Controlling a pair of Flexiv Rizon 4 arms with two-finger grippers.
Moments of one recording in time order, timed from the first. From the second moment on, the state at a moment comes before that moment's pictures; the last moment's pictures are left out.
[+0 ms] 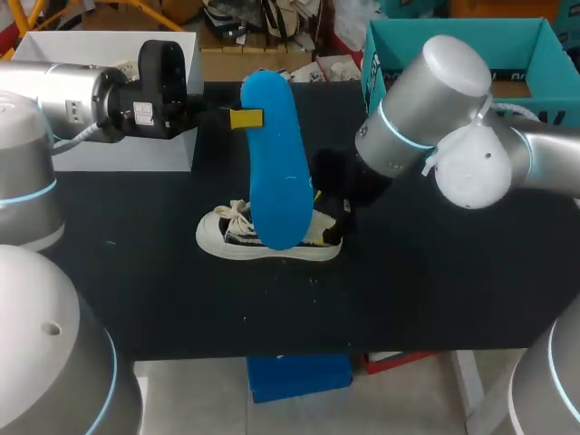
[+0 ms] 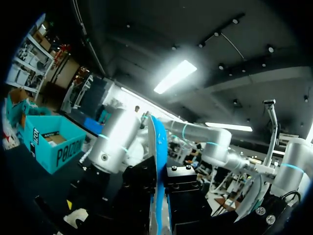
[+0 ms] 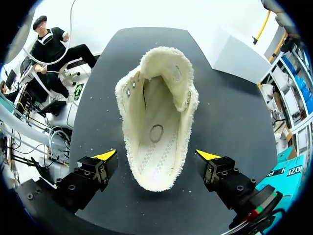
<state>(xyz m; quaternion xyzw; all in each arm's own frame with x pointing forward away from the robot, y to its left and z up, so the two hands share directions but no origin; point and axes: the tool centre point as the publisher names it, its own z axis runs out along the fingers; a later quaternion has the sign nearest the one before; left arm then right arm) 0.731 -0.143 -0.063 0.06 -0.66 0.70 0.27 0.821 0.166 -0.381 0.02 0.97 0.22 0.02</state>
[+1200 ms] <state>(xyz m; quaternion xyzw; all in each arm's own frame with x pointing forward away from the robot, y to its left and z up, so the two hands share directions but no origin) 0.731 -0.143 -0.063 0.06 -0.66 0.70 0.27 0.819 0.155 -0.422 0.05 0.91 0.42 0.04</state>
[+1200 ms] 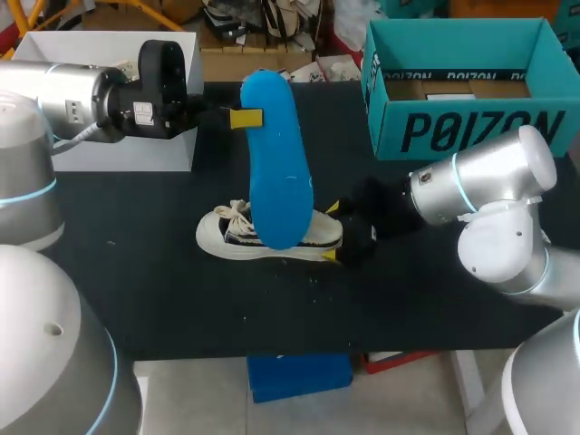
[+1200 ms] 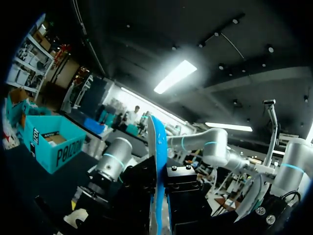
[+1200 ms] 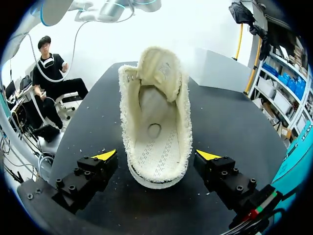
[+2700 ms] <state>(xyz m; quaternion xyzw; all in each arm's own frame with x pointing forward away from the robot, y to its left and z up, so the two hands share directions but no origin) 0.731 -0.143 -0.063 0.06 -0.66 0.70 0.27 0.861 0.184 -0.378 0.04 0.99 0.11 0.01</state>
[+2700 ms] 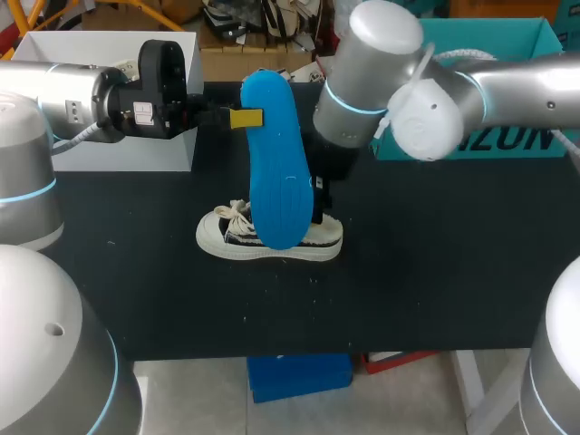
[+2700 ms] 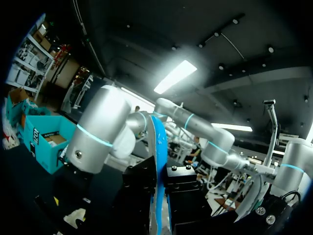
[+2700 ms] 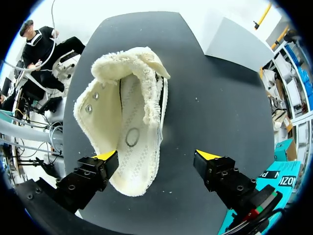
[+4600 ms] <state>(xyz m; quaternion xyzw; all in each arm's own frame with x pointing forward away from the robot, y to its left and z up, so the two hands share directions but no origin) 0.731 -0.143 -0.063 0.06 -0.66 0.70 0.27 0.867 0.216 -0.412 0.05 1.00 0.02 -0.01</state>
